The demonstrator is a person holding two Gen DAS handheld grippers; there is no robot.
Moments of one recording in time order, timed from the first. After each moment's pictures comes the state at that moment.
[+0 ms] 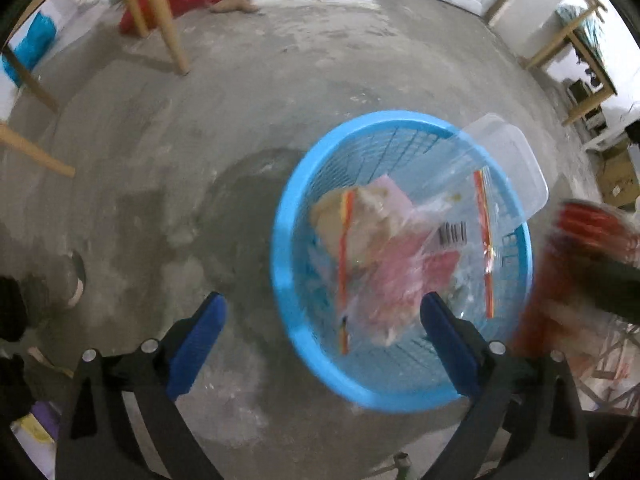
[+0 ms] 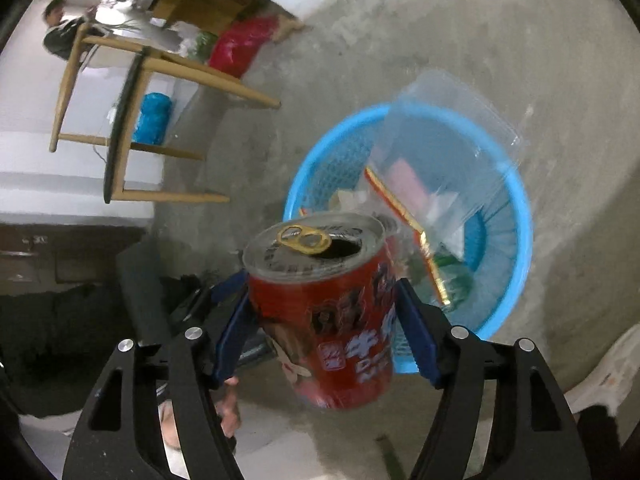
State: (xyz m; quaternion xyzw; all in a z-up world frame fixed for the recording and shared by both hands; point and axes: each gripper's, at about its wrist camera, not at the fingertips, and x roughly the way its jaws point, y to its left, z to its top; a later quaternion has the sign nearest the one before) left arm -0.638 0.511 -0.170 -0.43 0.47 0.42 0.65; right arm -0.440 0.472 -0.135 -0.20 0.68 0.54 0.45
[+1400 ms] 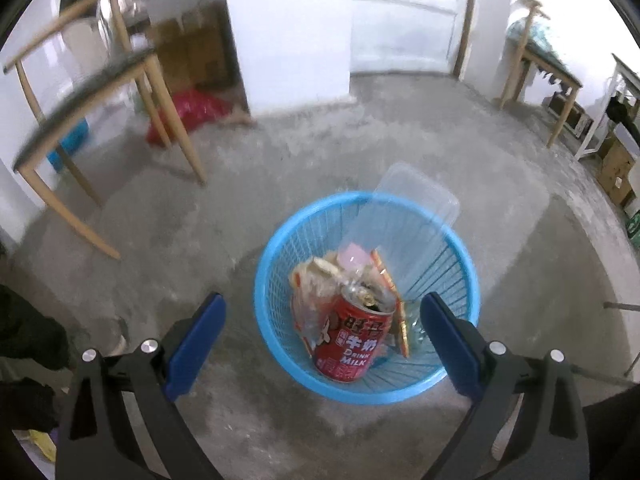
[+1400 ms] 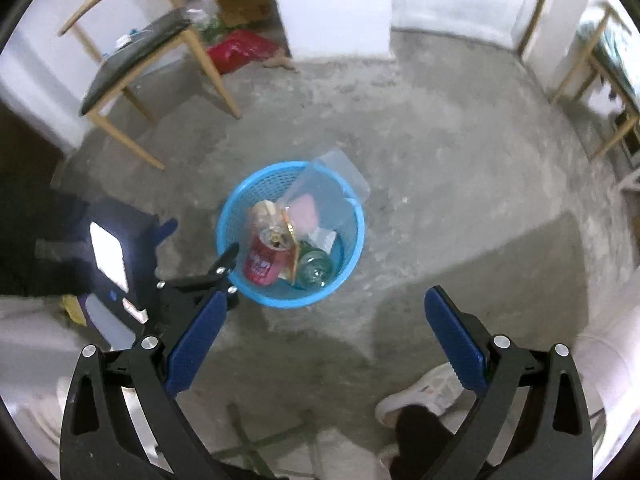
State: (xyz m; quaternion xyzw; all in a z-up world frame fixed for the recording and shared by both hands) left arm -0.583 0.415 -0.085 -0.25 0.39 0.51 0.73; right arm -0.445 0.376 0.044 -0.39 0.44 0.57 0.57
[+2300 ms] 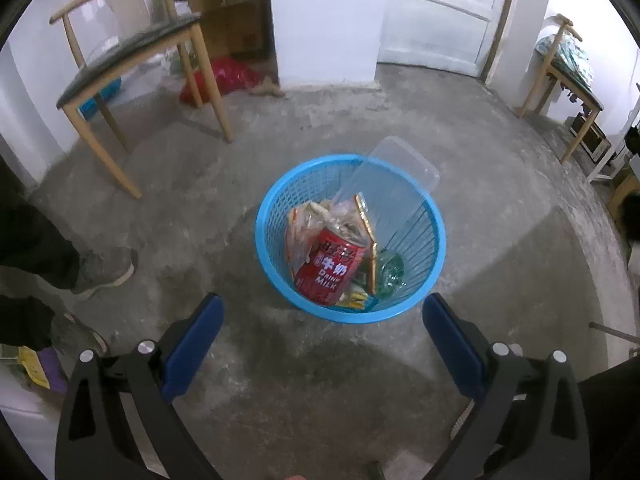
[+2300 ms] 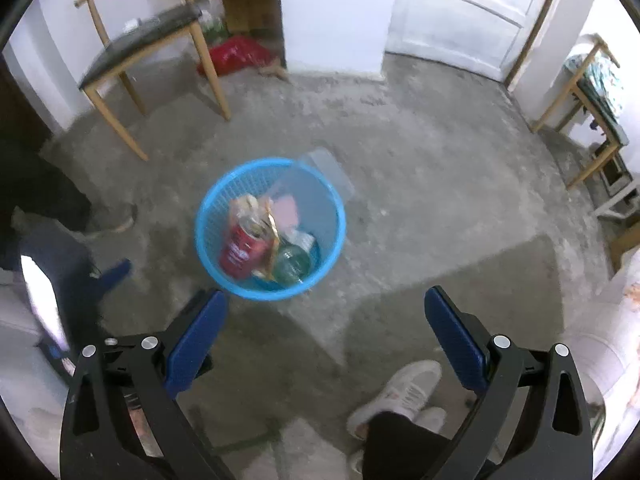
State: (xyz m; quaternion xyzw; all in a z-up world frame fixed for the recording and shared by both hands) left arm -0.578 0.342 -0.062 -0.31 0.39 0.55 0.67; right arm -0.450 0.356 0.017 -0.42 0.38 0.55 0.61
